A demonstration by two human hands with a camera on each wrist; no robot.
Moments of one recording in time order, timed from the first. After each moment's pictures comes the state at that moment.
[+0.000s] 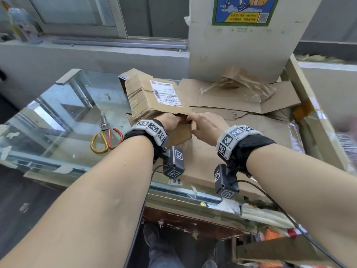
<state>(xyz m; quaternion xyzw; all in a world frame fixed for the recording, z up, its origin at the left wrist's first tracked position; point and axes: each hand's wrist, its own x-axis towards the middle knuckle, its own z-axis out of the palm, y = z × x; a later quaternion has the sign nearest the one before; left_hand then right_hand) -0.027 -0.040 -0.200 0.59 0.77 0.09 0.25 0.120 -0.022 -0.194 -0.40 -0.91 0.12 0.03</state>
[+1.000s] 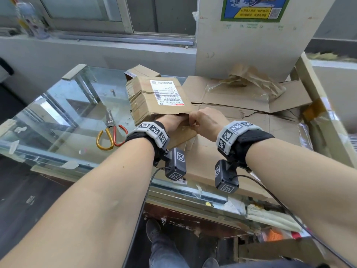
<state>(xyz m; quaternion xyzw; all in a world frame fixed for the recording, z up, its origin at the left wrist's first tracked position) -0.025 -0.066 -0.185 0.53 0.76 0.16 0.33 0.102 -0.020 -0.188 -0.37 -0.92 0.11 0.03</state>
